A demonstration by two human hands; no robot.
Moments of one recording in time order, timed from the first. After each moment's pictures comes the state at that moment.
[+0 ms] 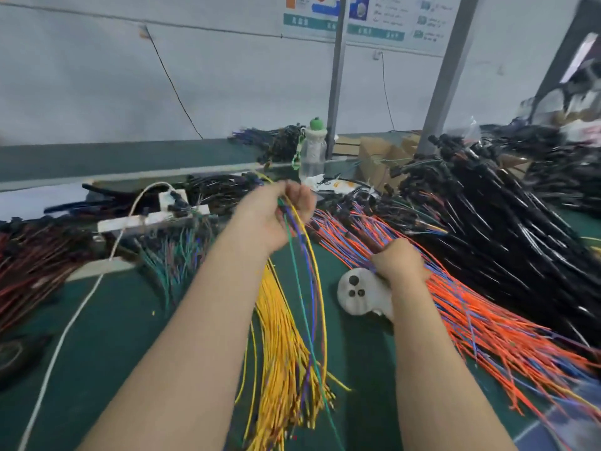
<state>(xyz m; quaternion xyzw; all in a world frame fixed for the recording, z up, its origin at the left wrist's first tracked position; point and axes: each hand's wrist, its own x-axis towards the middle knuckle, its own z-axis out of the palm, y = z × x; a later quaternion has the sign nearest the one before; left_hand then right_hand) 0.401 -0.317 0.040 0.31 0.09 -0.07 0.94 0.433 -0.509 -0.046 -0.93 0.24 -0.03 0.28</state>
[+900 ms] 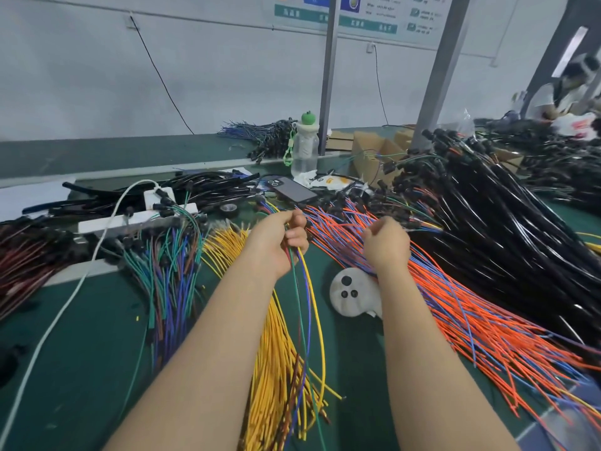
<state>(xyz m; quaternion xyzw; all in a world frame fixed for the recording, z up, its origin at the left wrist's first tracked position) 0.406 -0.338 -0.003 0.36 0.12 -0.12 0.92 0.451 -0.503 -0.043 -0.91 0.18 -0.16 0.35</state>
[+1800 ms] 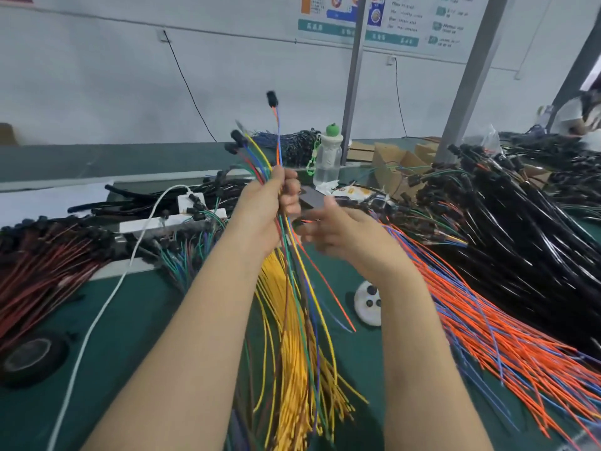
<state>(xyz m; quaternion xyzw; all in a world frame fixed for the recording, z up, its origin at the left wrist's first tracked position) 0.395 -0.291 0.043 0.45 -0.02 0.06 0.89 0.380 -0.424 0.024 -0.72 -0.13 0.08 0.68</state>
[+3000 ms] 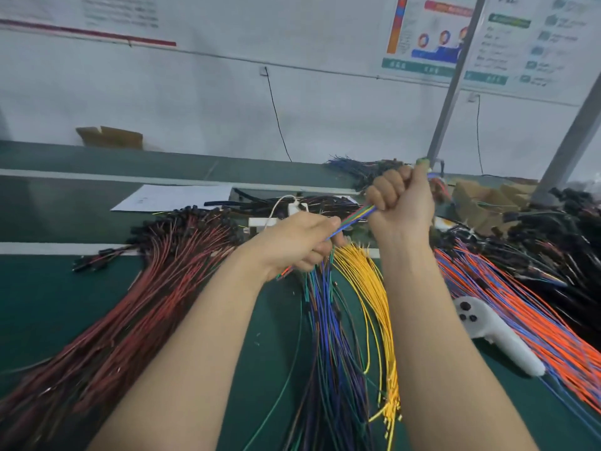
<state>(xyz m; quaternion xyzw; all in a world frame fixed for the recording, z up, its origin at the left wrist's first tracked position) 0.257 -0.167 0.048 0.77 -0.08 -0.02 0.64 0.327 -0.295 0.086 -0.20 -0.14 0.07 0.97</state>
